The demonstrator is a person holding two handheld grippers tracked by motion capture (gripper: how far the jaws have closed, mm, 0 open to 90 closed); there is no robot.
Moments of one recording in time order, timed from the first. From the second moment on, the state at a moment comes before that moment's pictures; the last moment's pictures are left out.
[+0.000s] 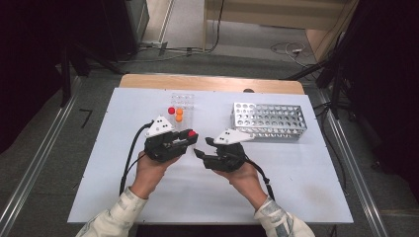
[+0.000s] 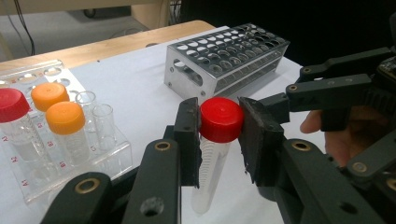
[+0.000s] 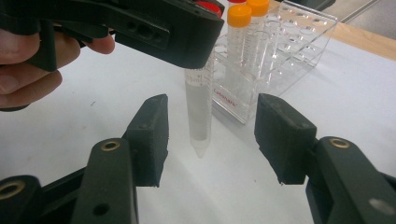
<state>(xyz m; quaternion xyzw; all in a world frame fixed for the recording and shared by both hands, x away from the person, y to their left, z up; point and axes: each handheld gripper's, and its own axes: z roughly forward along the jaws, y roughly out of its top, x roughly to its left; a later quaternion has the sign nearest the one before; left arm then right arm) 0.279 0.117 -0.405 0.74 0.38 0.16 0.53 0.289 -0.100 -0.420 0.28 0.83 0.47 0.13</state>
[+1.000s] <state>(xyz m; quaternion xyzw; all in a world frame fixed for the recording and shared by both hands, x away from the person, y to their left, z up) 0.282 0.142 -0.399 0.72 0.41 0.18 0.53 0.294 -0.130 -0.425 0.31 0.82 0.46 0.14</state>
